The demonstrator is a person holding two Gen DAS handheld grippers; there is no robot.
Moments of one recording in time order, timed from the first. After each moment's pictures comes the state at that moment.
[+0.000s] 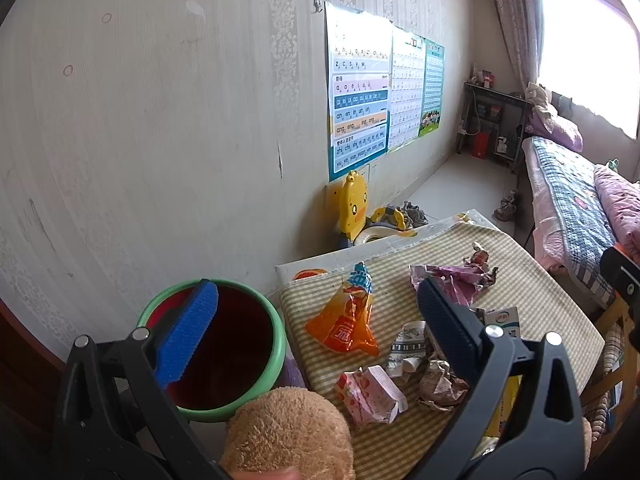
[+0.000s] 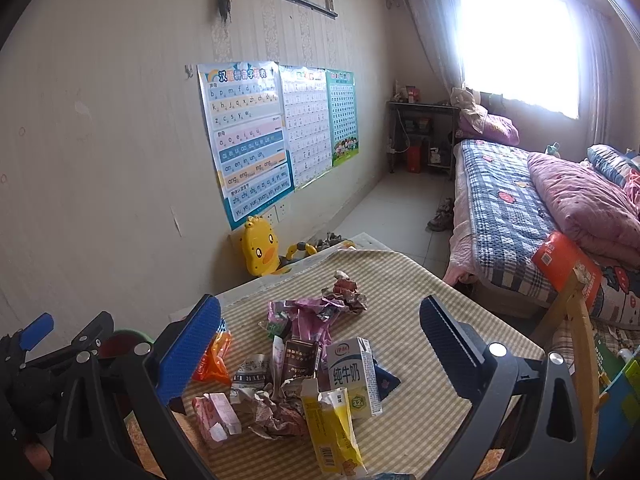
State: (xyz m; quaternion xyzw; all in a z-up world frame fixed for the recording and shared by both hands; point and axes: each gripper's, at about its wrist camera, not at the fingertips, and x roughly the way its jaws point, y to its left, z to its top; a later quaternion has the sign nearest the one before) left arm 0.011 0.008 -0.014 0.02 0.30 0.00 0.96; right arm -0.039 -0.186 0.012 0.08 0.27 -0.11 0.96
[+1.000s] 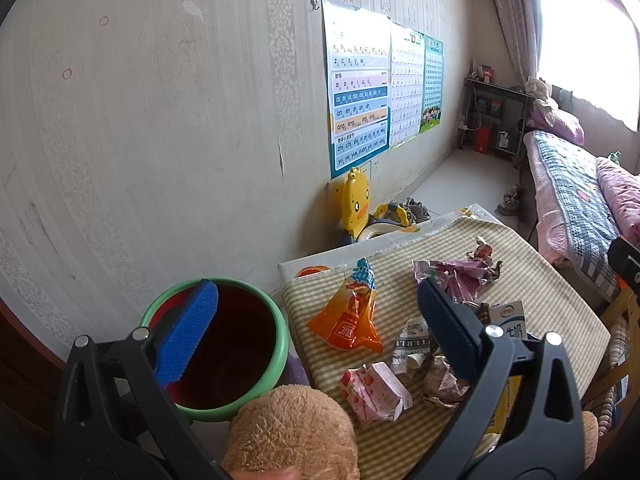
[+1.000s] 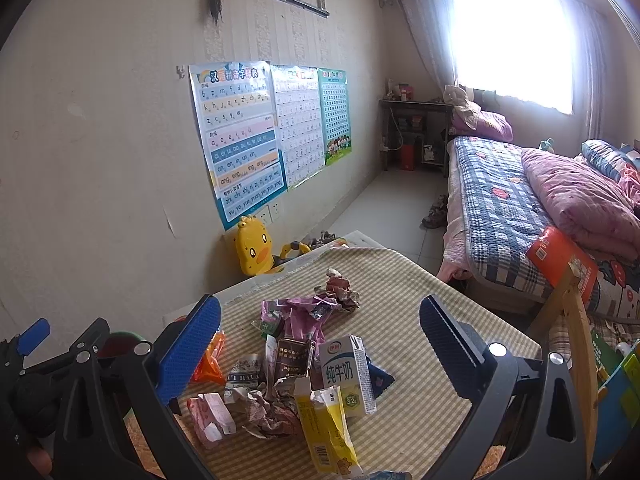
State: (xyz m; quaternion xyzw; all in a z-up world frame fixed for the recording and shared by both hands) left arm 0.011 0.007 -0.016 0.03 0.30 0.00 0.95; right arm -0.042 -0.191 0.008 0.08 0.27 -0.12 0.95
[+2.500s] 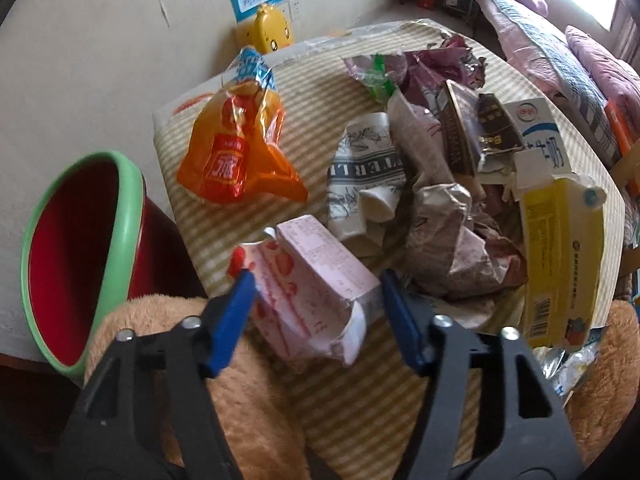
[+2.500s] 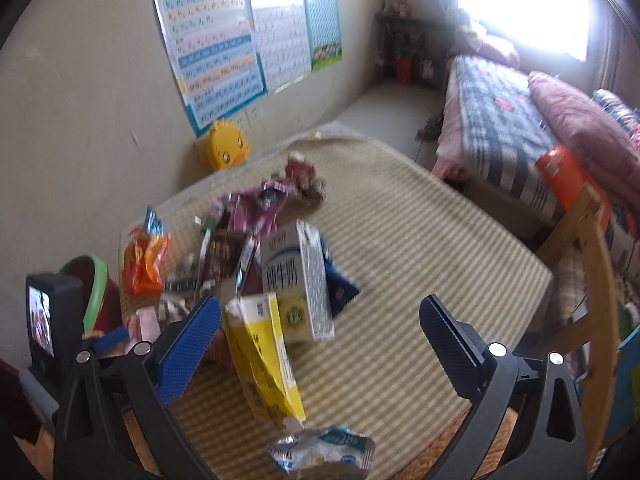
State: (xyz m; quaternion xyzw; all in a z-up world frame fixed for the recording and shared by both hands) left arm 0.050 -0.051 -0.191 0.10 0.52 -0.12 0.84; right arm -0.031 -0.243 -0.108 0.10 0.44 -0.10 0.89
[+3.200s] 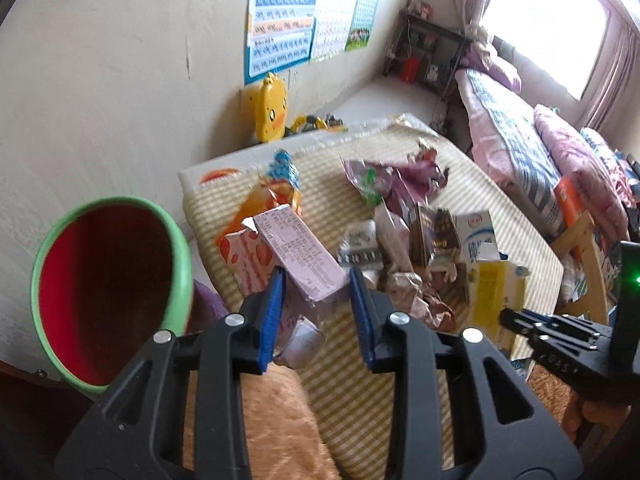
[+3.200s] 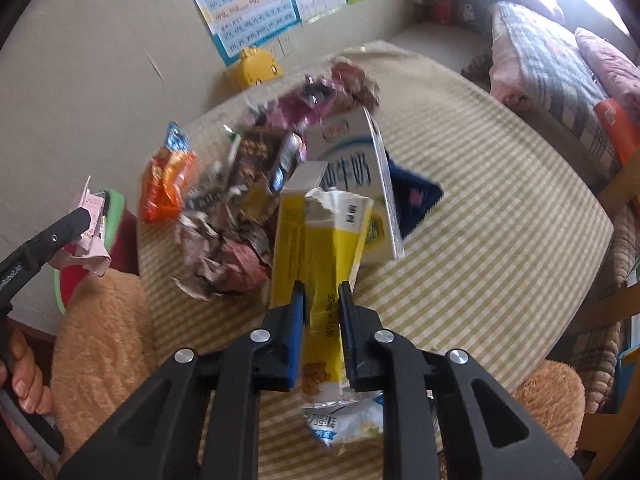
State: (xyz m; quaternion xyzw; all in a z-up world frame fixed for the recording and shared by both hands) left arm 0.043 0.008 -0.105 0.00 0.43 -0.16 0.89; right arm -0.022 -0.215 -0.143 0.11 0.50 -0.04 0.86
